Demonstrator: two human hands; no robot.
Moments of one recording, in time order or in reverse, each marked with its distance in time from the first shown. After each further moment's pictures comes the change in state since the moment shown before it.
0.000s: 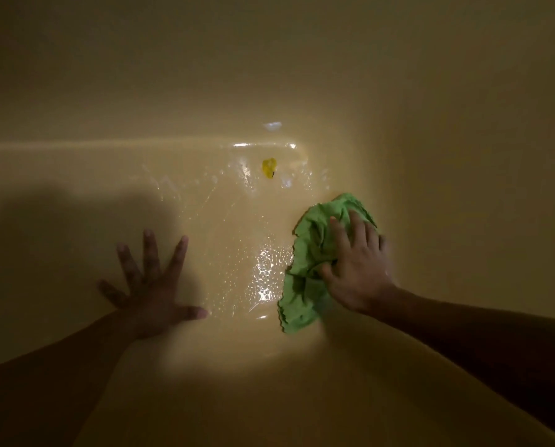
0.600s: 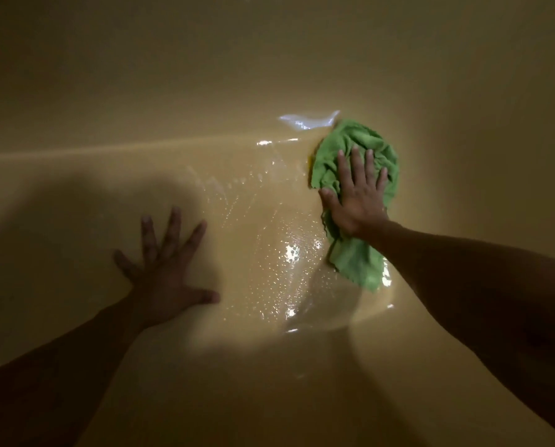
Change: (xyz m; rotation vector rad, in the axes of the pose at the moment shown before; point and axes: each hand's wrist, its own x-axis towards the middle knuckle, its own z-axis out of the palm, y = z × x) left_hand 0.029 -0.059 -0.042 0.120 0.178 0.065; right_hand 0.153 -0.046 0.032 0.186 0.199 -0.005
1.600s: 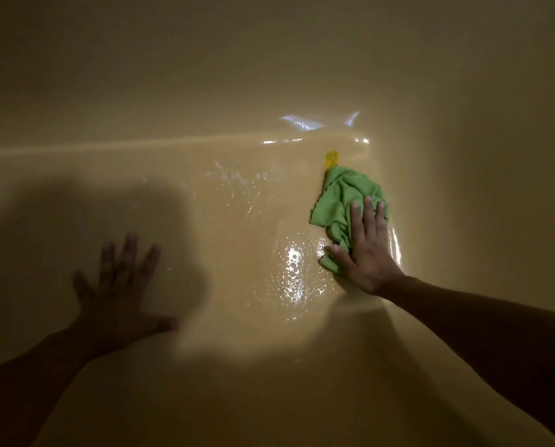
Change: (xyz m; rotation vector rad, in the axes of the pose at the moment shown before) left_hand -0.044 -0.121 0.025 0.091 0.068 -0.065; right_hand -0.105 -0.013 0.023 0.123 -0.075 -0.108
